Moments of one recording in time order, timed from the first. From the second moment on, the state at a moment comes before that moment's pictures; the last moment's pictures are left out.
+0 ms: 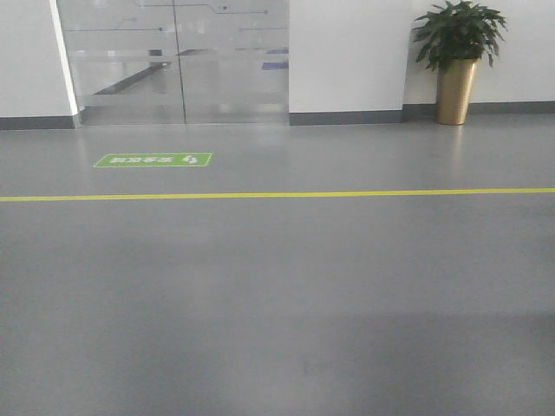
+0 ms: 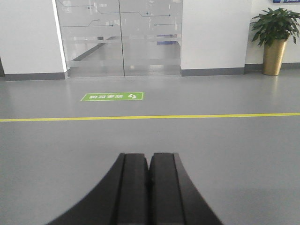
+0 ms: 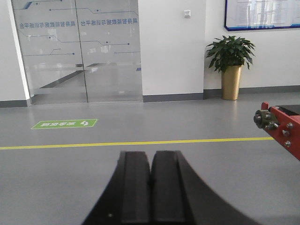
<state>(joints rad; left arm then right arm) 0.05 0.00 0.00 -0.03 0.08 0.10 -0.10 0.00 0.00 0.13 -0.01 -0.03</state>
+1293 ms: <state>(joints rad) 0.05 0.00 0.00 -0.03 0.08 0.10 -0.13 0.00 0.00 0.13 -0.01 -0.03</state>
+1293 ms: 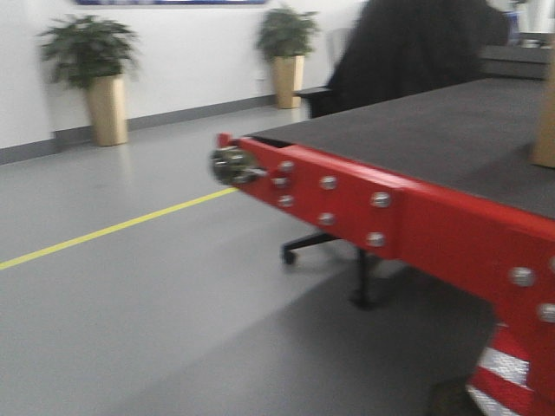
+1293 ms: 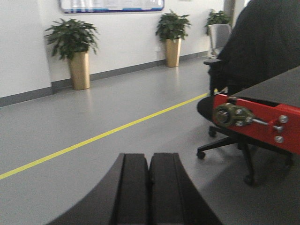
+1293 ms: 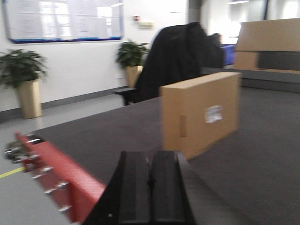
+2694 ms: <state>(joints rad) 0.04 0.00 0.00 -0.03 0.08 0.10 -0.05 0.00 0.00 0.13 -0.01 -0.03</state>
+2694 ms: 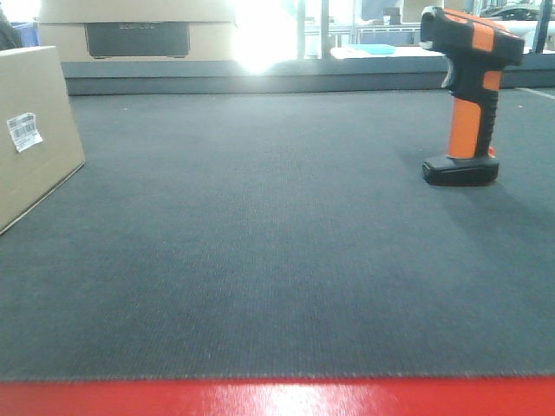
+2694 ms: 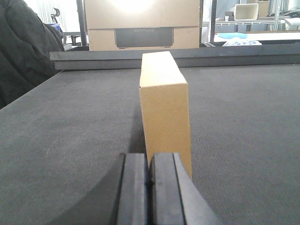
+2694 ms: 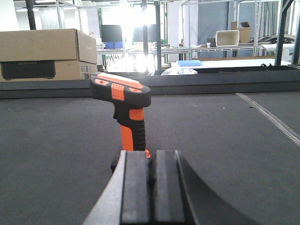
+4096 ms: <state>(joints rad) 0.04 0.00 0.00 -0.03 0.08 0.10 -0.05 0.00 0.00 0.13 -0.01 -0.03</state>
